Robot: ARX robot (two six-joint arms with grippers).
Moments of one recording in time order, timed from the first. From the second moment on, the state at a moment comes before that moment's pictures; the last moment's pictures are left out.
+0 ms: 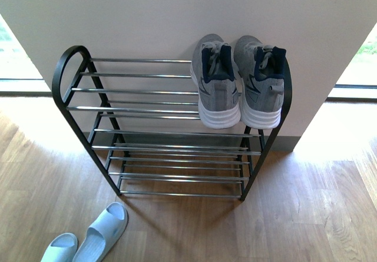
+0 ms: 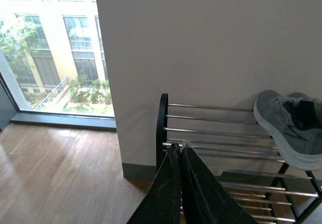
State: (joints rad) left arm -0.06 0.54 0.01 0.53 -0.03 -0.01; right arm 0.00 0.01 0.02 0.00 0.00 0.00
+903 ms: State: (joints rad) left arm 0.00 0.02 0.01 0.01 0.00 -0.01; right arm 0.00 0.00 0.02 0.00 0.00 0.00
